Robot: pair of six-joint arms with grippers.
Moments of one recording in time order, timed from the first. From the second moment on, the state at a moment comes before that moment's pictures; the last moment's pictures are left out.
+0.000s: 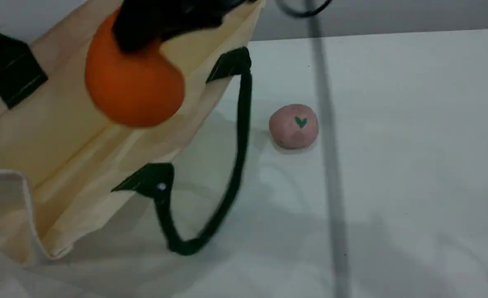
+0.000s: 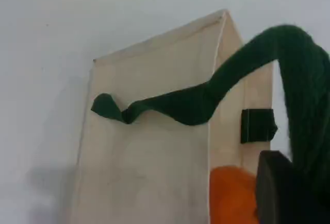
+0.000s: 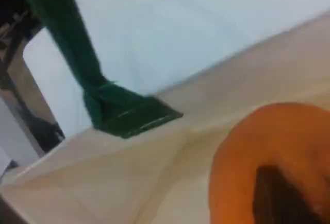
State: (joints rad) left arm -0.16 1.37 -1.48 -0.40 1.12 0.24; right arm 0.75 1.81 -1.19 1.23 0.45 -1.00
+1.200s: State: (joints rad) left arm -0.16 1.37 -1.48 -0.48 1.14 0.28; right arm 0.82 2.12 -1.49 1.23 0.37 -1.03
